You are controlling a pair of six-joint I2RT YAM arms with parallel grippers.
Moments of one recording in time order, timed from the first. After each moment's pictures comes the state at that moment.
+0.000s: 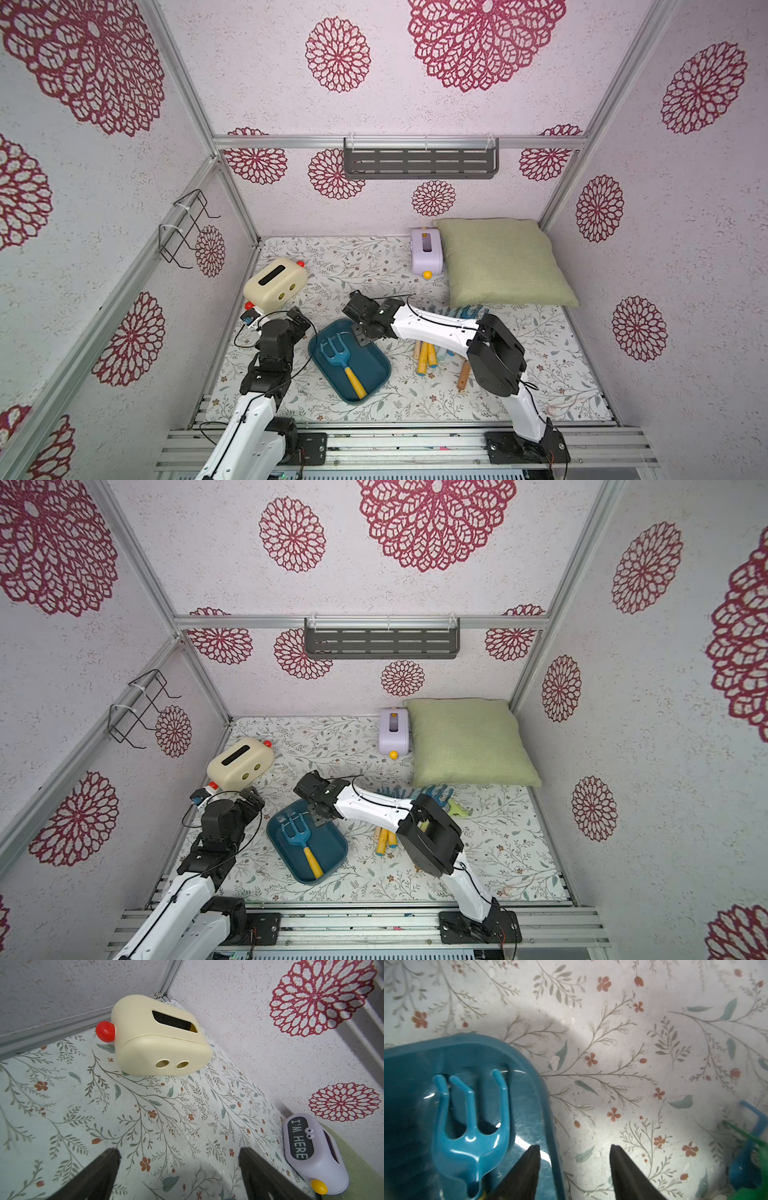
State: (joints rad) left arm -0.08 0.76 0.36 -0.06 -0.33 -0.79; right arm 1.05 2.14 1.74 -0.74 0.22 0.48
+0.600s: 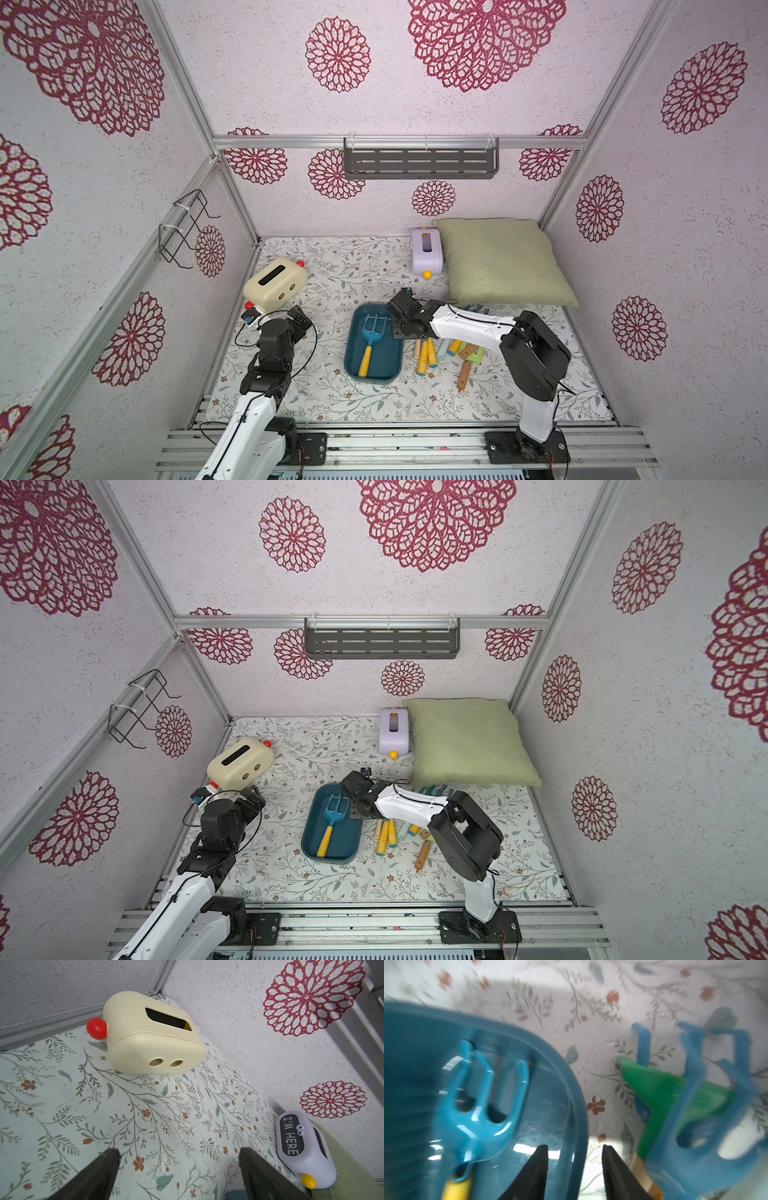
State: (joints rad) left arm -0.08 0.77 0.36 -0.04 -0.28 -0.80; right arm 0.89 1.82 1.26 -0.52 0.20 0.76
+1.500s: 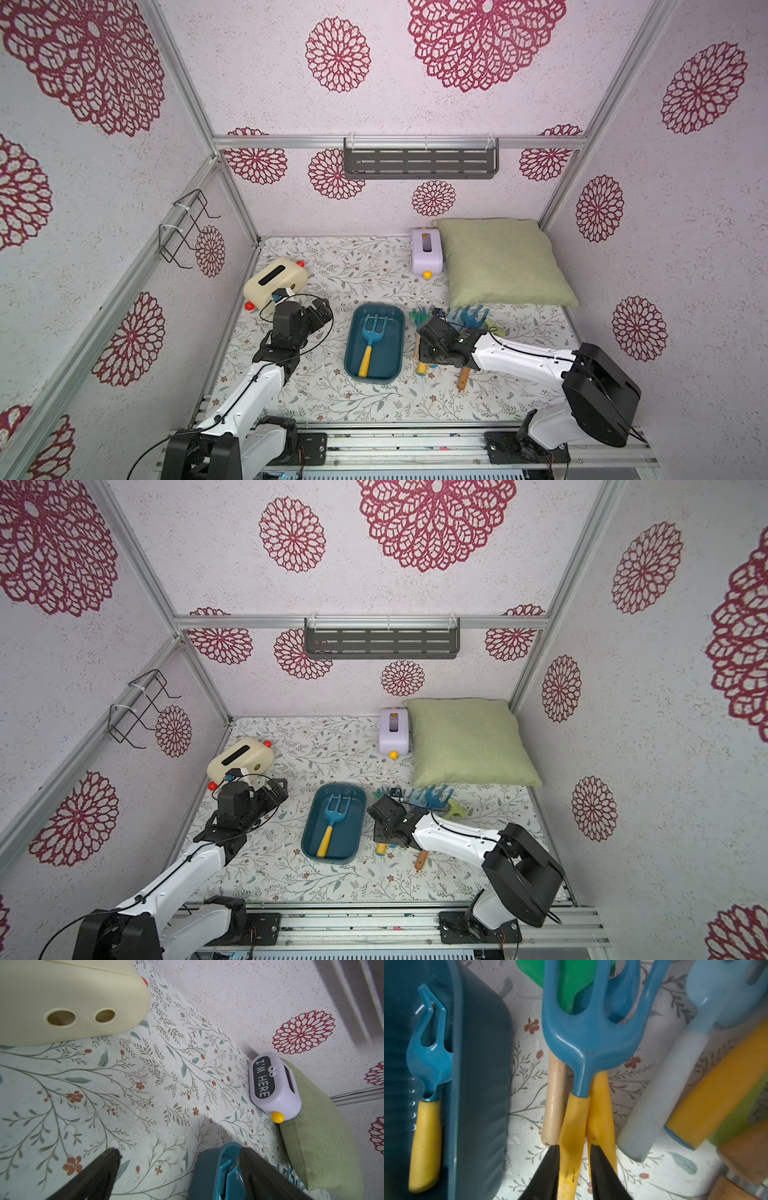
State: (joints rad) left arm -0.13 1.06 0.47 0.07 -0.01 -0.72; right arm 0.90 1.50 0.84 -0.46 0.18 0.89
